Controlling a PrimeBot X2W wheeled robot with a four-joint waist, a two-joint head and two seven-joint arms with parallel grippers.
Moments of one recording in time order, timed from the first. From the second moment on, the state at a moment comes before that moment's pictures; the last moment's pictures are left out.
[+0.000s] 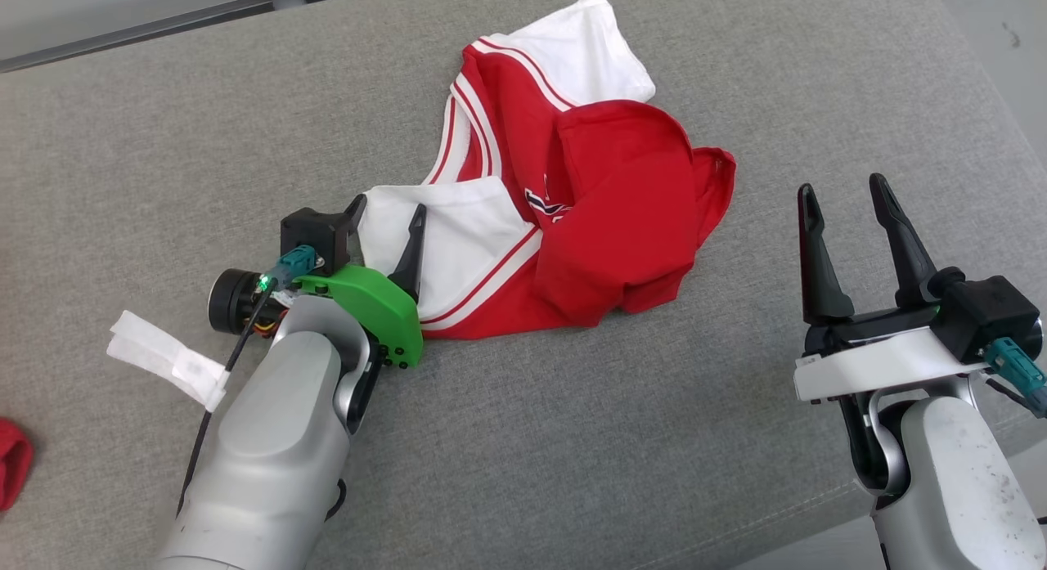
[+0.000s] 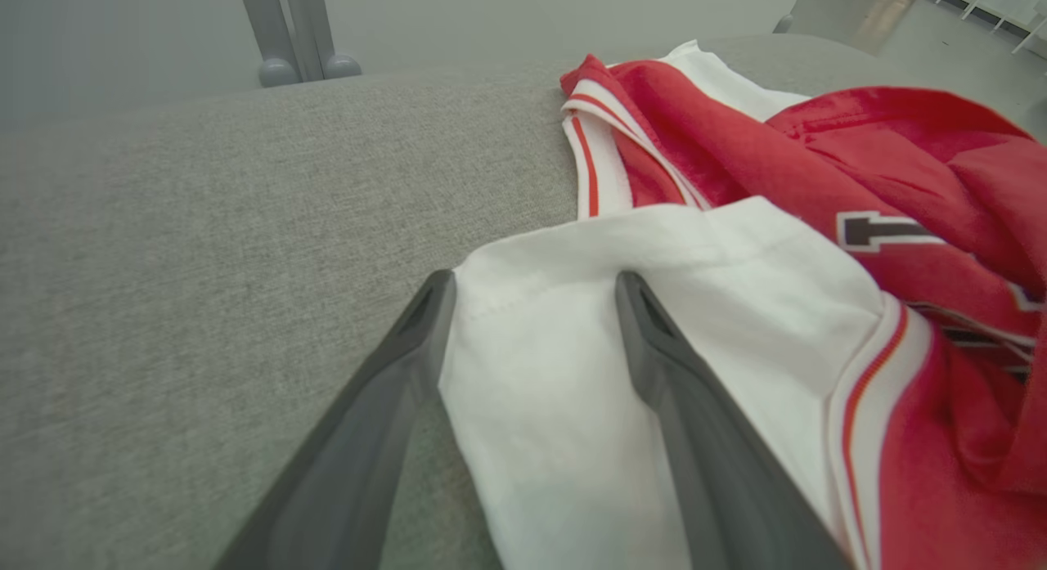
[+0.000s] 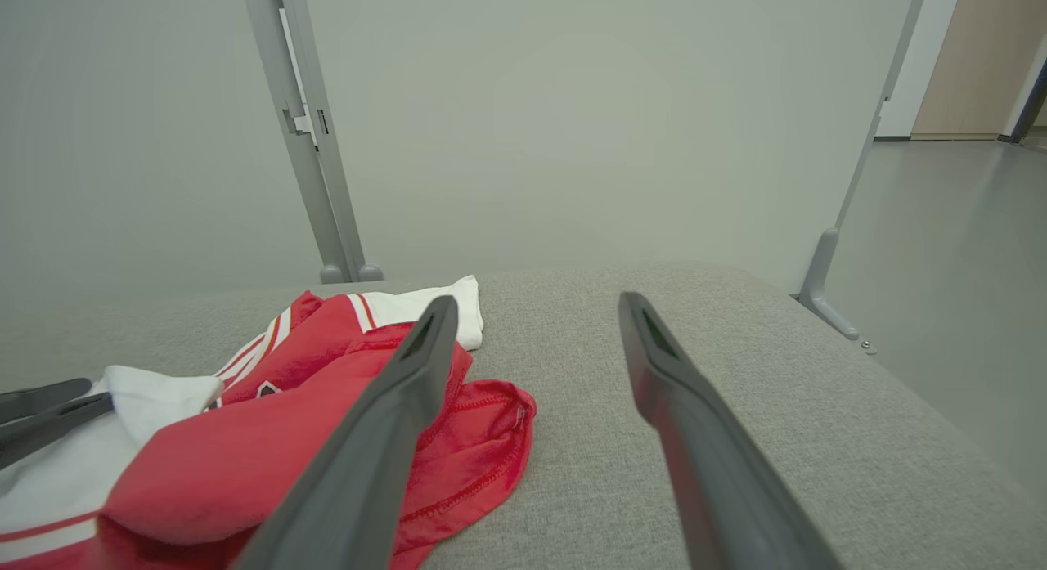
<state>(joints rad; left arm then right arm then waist) -0.72 0.05 -0.43 0.89 -0.38 -0.08 -0.21 -0.25 -0.09 0.01 0.10 0.15 0.13 -0.26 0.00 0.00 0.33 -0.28</state>
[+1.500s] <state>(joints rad) -0.72 0.11 -0.26 0.24 -0.17 -0.04 -0.26 -0.25 -0.06 0.04 0.12 0.14 0.13 -0.26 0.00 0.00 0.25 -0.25</state>
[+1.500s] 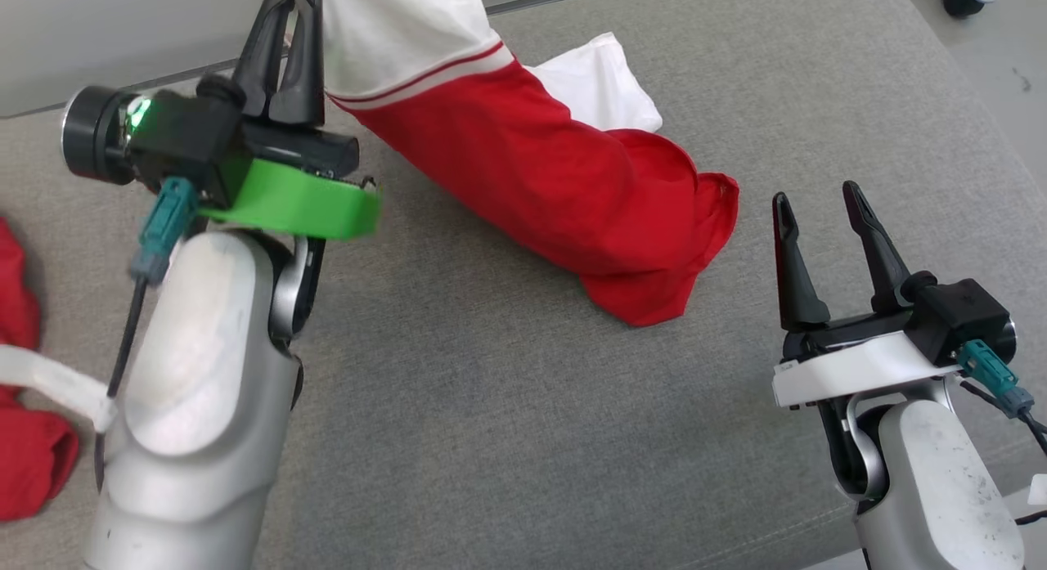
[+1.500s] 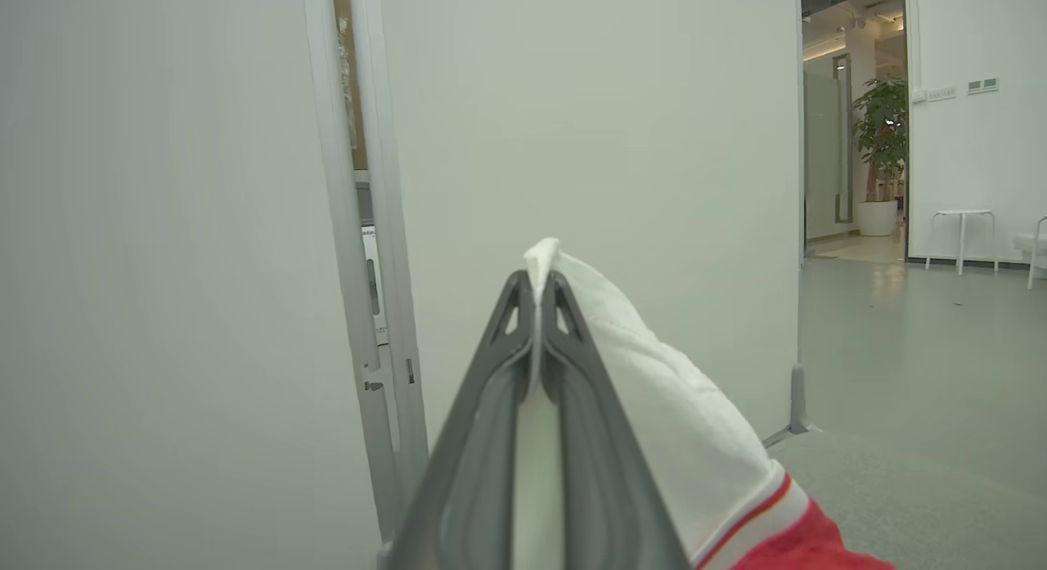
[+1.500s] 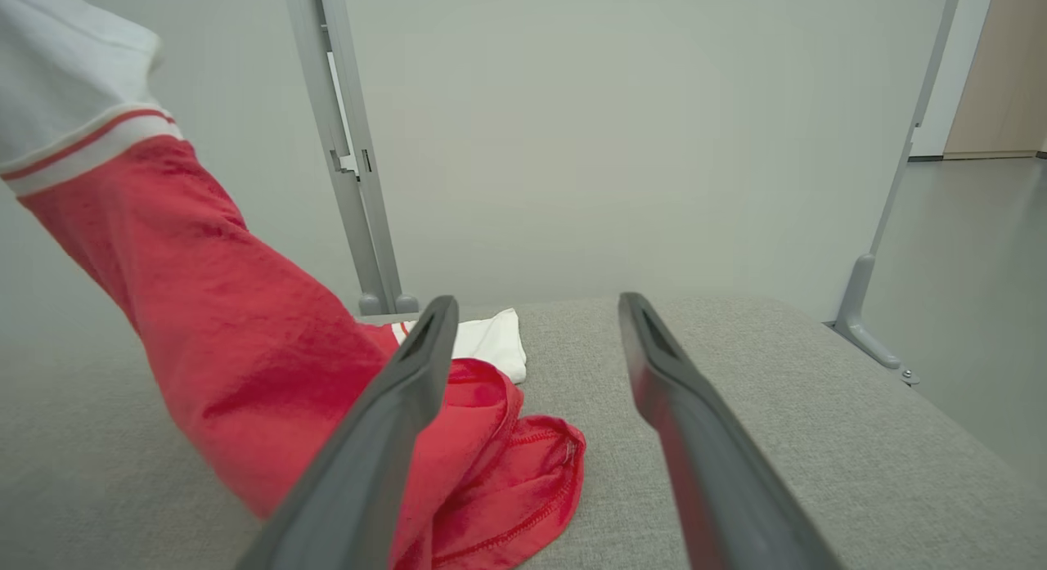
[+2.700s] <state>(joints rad) -0.19 0.30 -0.57 0.45 0.01 -0.02 -0.26 -0.19 -0.07 0.05 0.18 0.13 0.13 -0.26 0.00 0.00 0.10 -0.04</state>
